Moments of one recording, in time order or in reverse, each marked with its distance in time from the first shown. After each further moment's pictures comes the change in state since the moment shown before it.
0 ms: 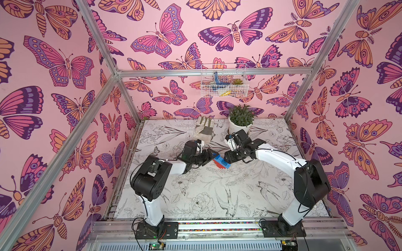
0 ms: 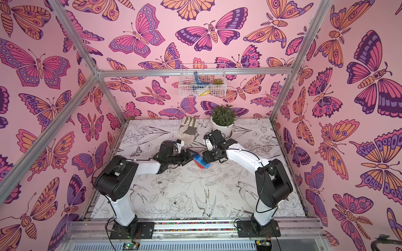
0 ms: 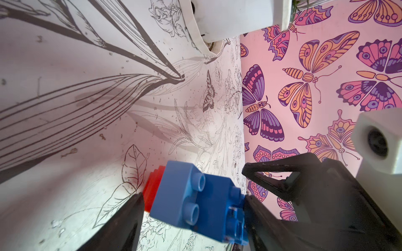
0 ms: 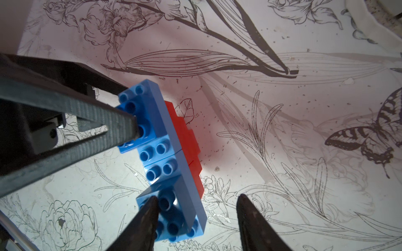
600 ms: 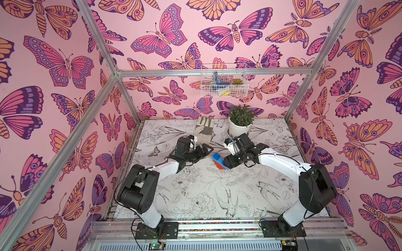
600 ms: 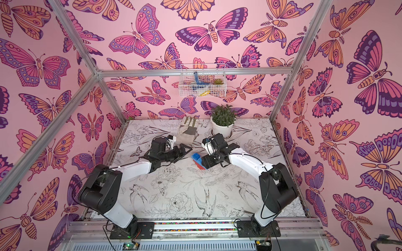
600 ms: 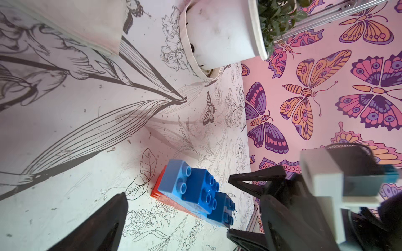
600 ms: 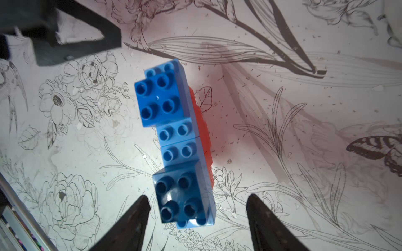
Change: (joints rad) left arm 0.069 -0.214 -0.012 -0.203 -0.077 0.092; right arm 0.009 -0.074 -0.129 0.076 -0.061 -0.113
